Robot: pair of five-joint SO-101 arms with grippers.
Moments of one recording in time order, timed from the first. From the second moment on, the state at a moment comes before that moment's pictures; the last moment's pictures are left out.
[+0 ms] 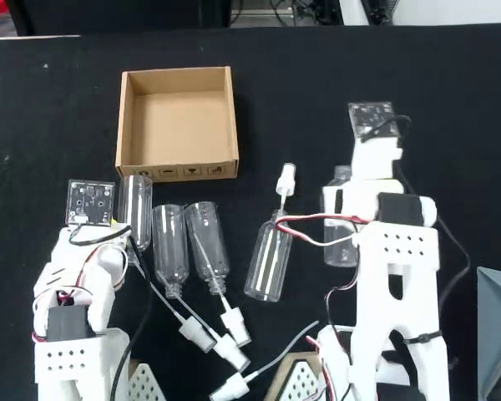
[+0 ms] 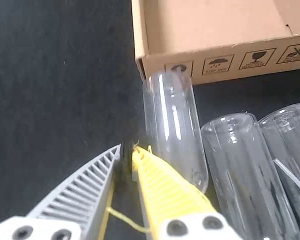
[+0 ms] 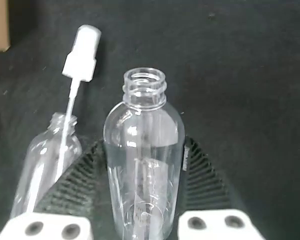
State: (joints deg) left arm -10.4 -91.5 83.7 51.2 -14.5; right arm 7.1 -36.4 42.7 66.2 5.8
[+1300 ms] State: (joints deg) left arm 16.4 -84.5 65.6 82.7 -38.3; right arm 14.6 -36.4 47.9 55.1 -0.2
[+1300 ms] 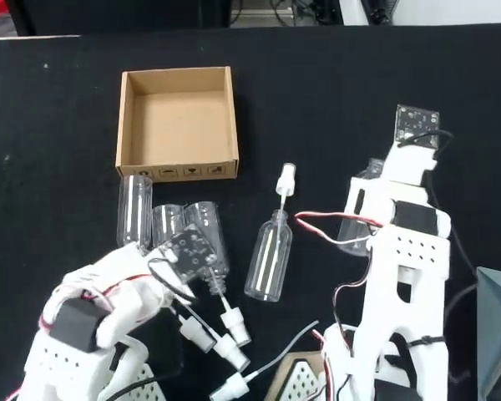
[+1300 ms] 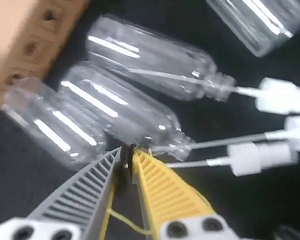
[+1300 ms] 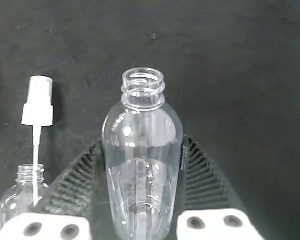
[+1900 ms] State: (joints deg) left arm 35.6 -66.9 65.4 82.7 -40.0; right arm 17.4 -36.4 47.9 53.8 -0.2
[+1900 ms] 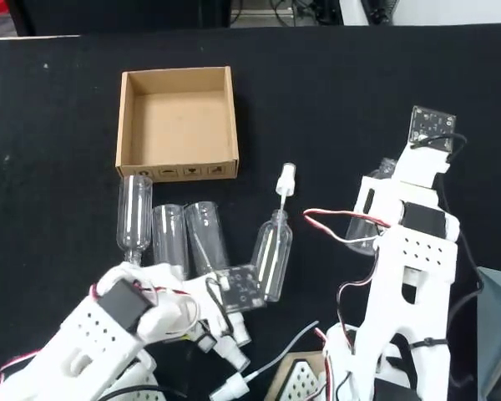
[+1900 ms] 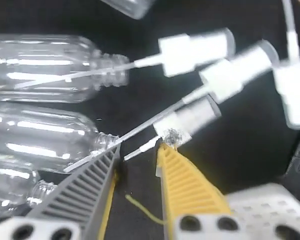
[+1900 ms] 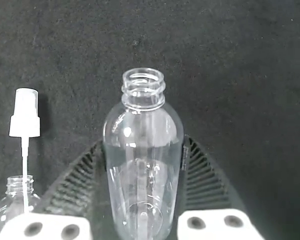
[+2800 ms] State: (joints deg) left arm 45.5 -50.3 60.6 84.5 -48.2; right arm 17.4 -36.4 47.9 53.5 -0.2
